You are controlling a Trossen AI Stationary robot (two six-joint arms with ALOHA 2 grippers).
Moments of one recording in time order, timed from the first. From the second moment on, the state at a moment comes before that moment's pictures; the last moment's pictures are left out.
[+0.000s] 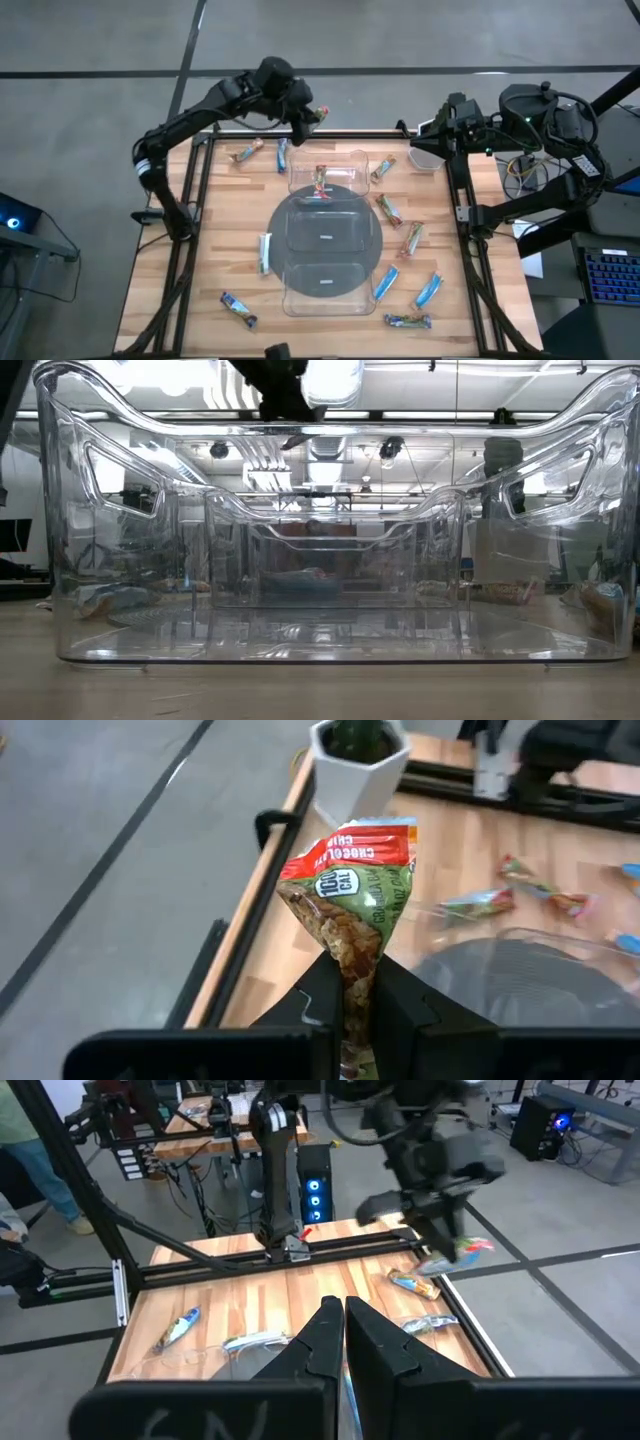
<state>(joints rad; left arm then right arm) 0.55 1.69 1.94 -0.89 0.19 0.20 -0.13 1.15 1.83 -1.00 -0.02 0.10</state>
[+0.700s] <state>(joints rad) 0.51 2.05 2.25 -1.36 0.19 0.34 -0.13 1.15 1.83 -1.00 -0.02 0.12</state>
